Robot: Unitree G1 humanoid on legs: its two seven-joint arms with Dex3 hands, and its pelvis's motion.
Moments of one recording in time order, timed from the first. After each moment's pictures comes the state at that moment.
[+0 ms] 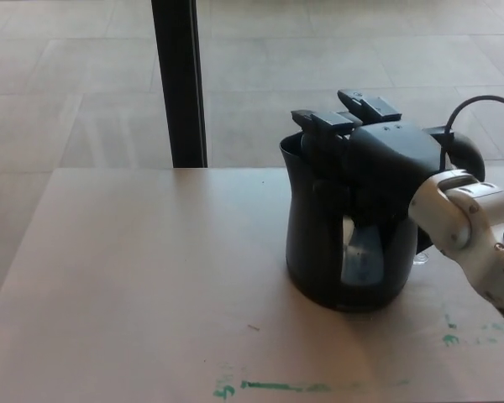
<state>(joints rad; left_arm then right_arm) 0.46 0.41 0.53 0.44 -0.42 0.26 -0.44 -0.85 -0.45 0.55 0.51 -0.56 -0.06 0.03</state>
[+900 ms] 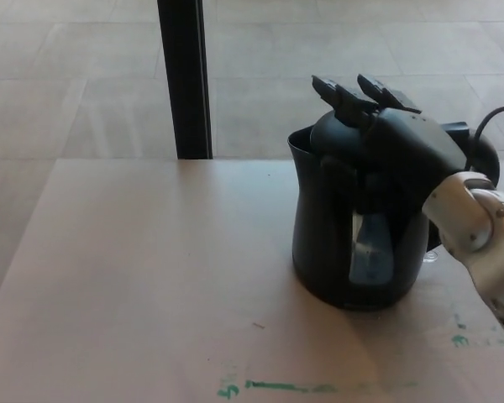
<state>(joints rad) 0.05 0.51 0.51 1.08 -0.39 0.18 -0.43 -0.76 -0.43 0.32 0.28 -0.44 0.03 0.12</state>
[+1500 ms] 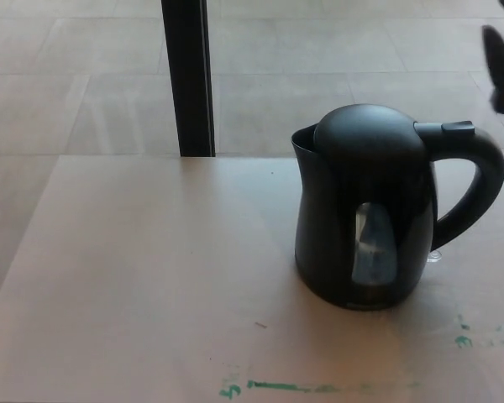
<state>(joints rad) 0.03 0.51 0.50 1.13 -0.39 0.16 -0.43 -0.71 -0.53 -0.13 0.02 -0.21 0.22 0.28</state>
